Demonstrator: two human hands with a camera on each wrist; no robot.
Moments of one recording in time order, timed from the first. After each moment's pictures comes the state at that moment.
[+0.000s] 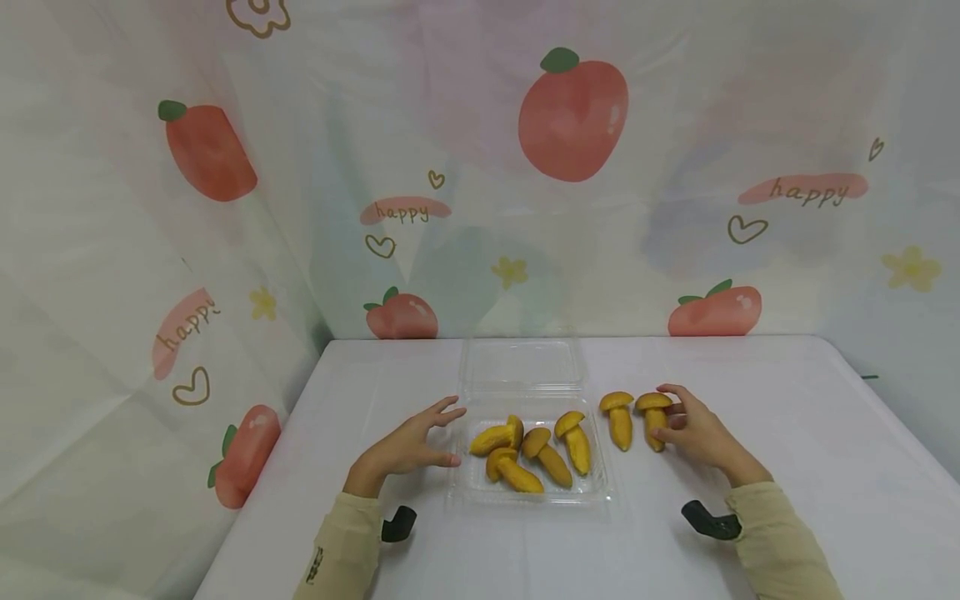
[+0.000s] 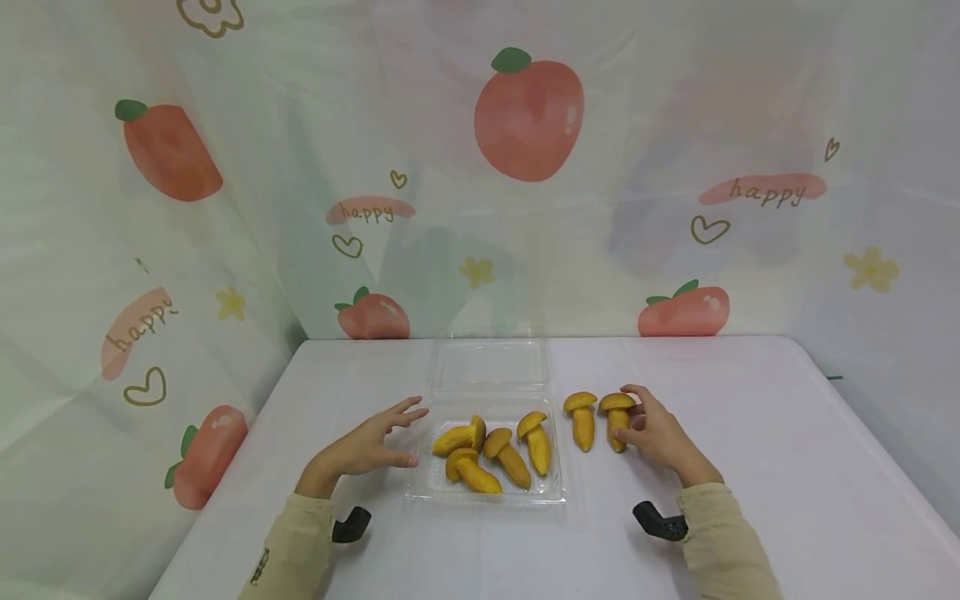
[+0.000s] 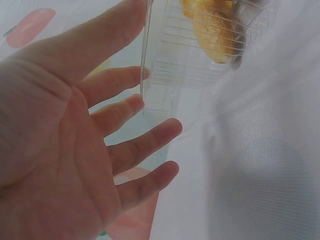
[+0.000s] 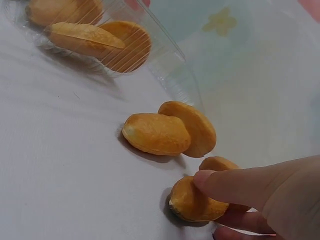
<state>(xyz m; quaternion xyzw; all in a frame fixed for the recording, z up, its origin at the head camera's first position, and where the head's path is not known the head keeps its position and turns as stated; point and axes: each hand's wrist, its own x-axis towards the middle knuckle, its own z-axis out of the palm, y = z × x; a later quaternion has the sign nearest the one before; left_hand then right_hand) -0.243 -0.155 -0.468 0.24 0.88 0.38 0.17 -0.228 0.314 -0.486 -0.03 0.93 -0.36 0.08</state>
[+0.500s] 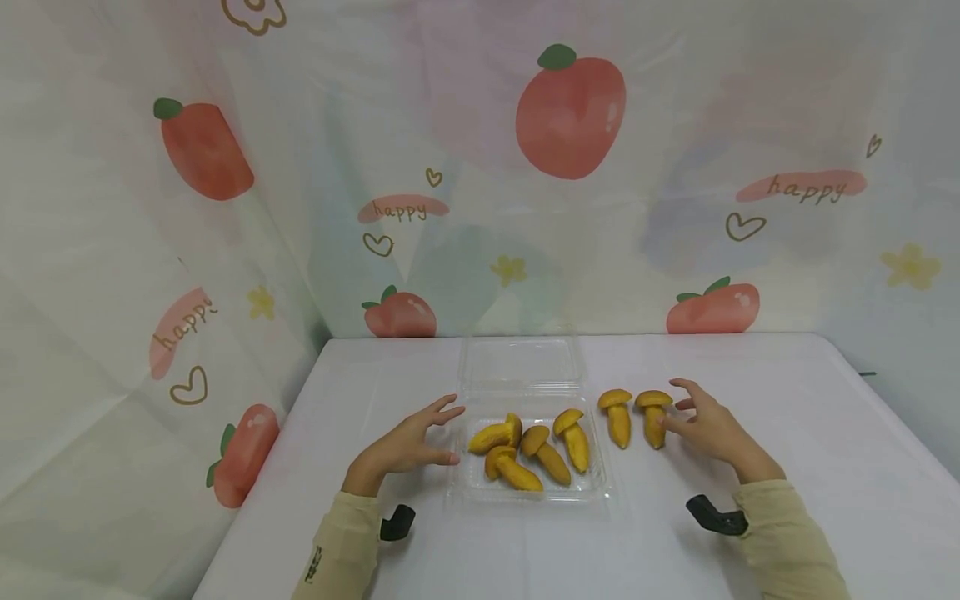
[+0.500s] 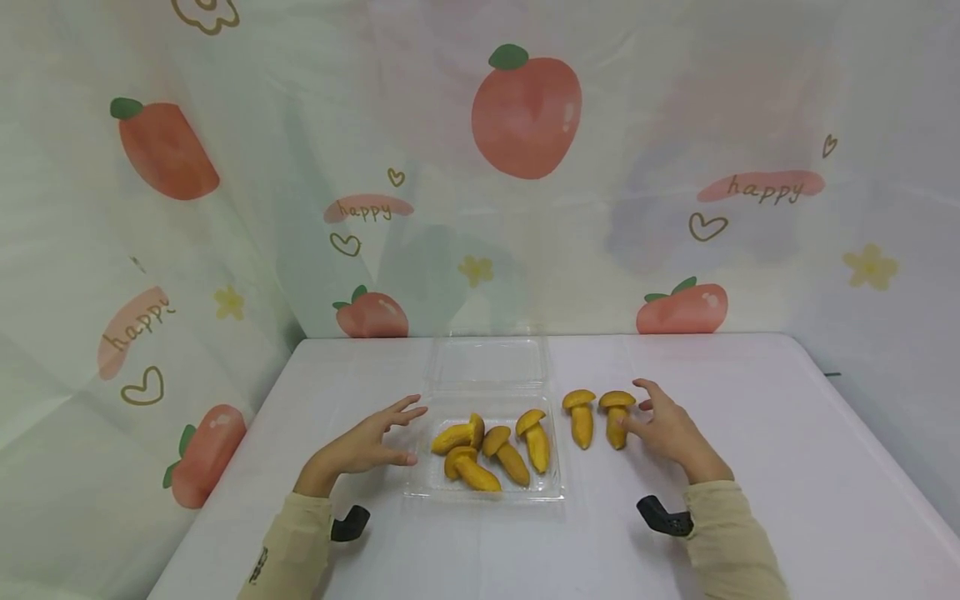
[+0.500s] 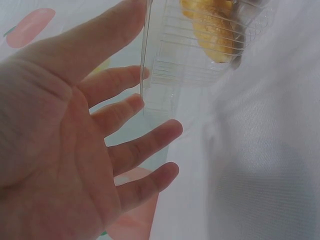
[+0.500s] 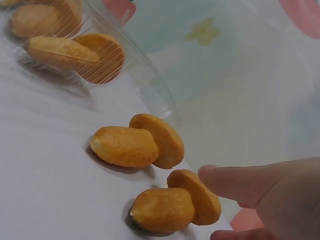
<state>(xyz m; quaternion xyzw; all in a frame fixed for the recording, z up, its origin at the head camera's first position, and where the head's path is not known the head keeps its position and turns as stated) -0.242 -0.155 -0.466 0.25 0.88 0.38 0.17 -0.222 0.322 -0.469 -0.01 0.95 -0.31 0.08</state>
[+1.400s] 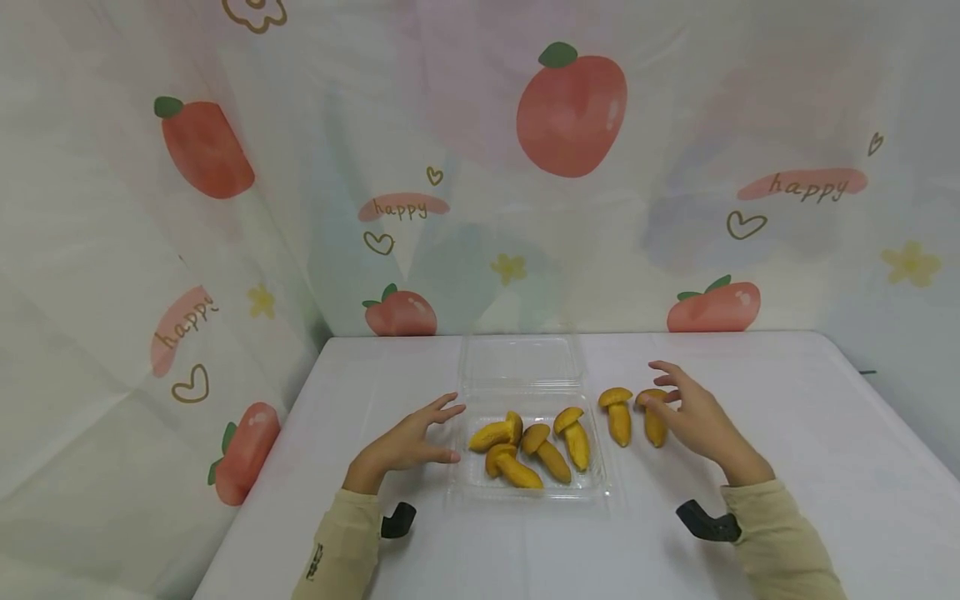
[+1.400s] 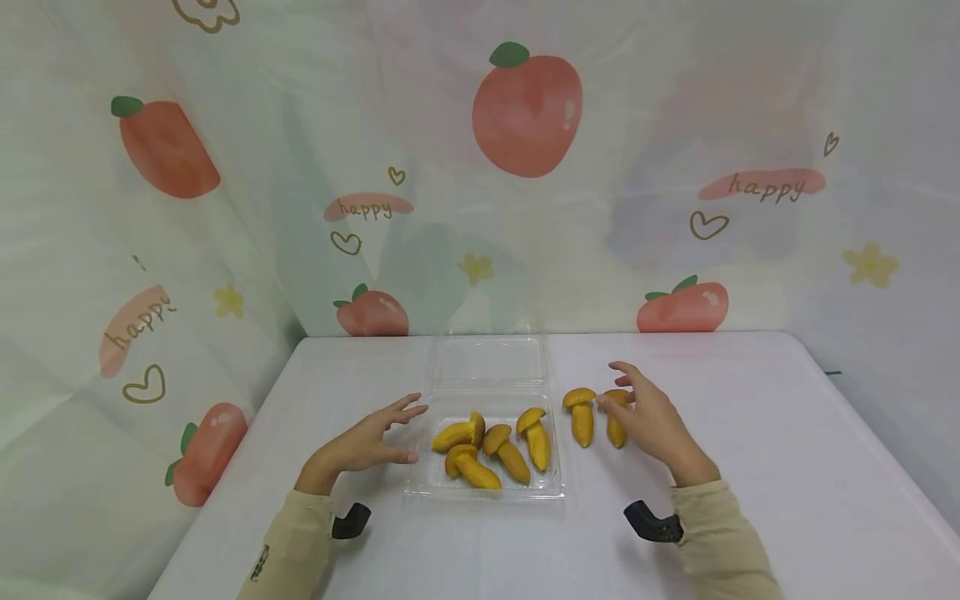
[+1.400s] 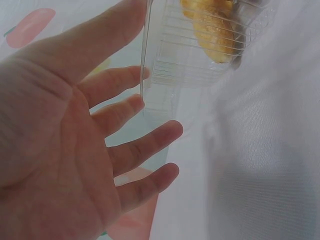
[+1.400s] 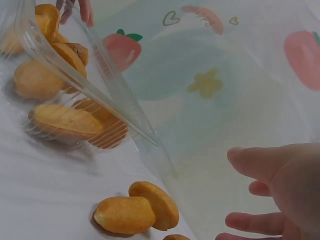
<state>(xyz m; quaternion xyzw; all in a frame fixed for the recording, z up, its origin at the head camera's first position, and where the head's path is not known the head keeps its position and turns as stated) -0.240 -0.155 -0.466 0.24 0.88 0.37 0.18 -0.210 0.281 -0.440 -0.05 0.94 -0.33 -0.02</state>
